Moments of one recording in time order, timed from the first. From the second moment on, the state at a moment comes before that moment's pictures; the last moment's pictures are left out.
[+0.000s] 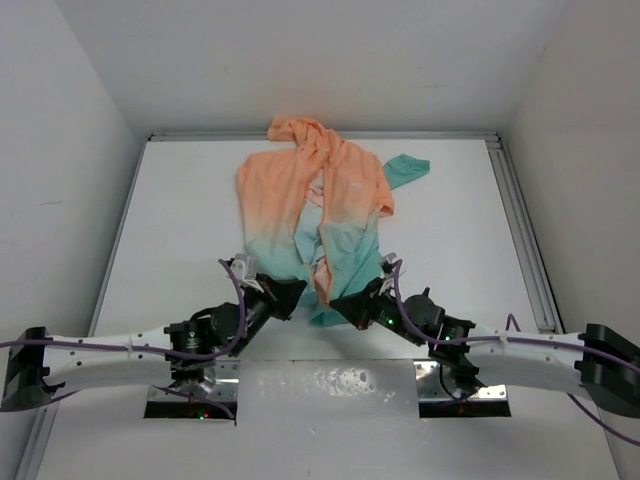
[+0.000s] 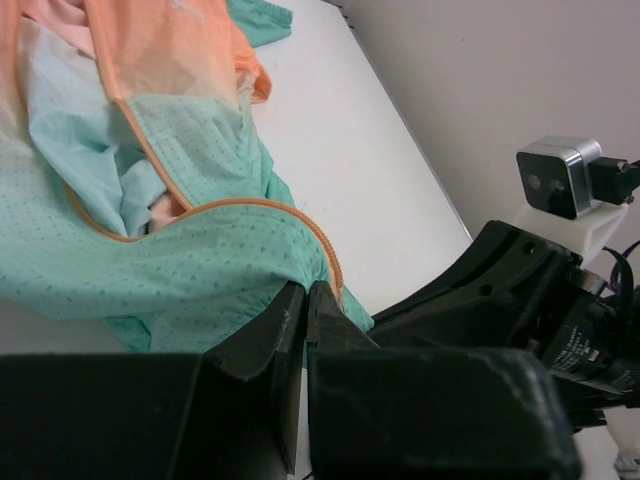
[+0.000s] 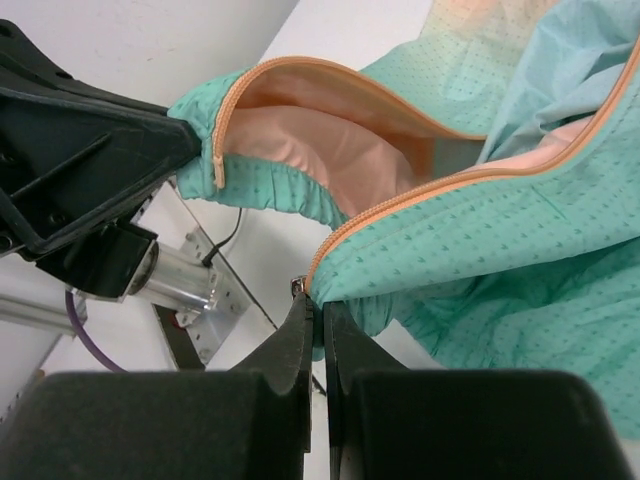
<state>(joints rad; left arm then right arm) -1.31 0.66 0.32 0.24 -0.75 -0.69 1.14 0.87 0.15 0.59 0.21 0.70</state>
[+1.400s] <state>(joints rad) -1.31 0.67 0.24 0.42 -0.60 -0.78 1.14 0.87 0.04 0.97 0.20 0.77</state>
